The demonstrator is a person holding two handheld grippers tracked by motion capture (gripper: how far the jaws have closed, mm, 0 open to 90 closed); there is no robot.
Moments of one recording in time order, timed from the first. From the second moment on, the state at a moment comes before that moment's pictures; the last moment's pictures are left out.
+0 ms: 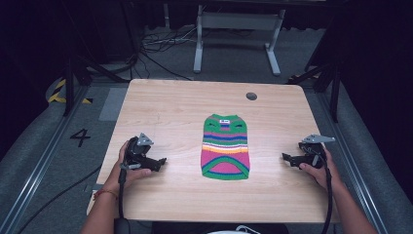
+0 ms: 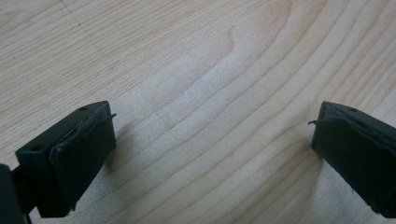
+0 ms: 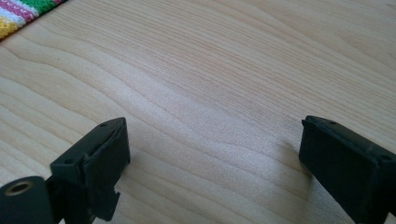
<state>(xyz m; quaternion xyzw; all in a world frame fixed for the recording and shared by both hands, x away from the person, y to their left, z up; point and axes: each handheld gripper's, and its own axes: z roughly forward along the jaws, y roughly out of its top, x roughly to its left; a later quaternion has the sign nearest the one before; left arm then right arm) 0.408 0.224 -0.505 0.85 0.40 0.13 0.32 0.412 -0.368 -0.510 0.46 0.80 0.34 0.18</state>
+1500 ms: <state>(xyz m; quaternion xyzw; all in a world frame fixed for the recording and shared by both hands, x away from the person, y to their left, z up) 0.542 0.102 -0.466 0.88 0.31 0.10 0.34 0.526 -0.259 -0.453 0.37 0.84 0.37 0.14</state>
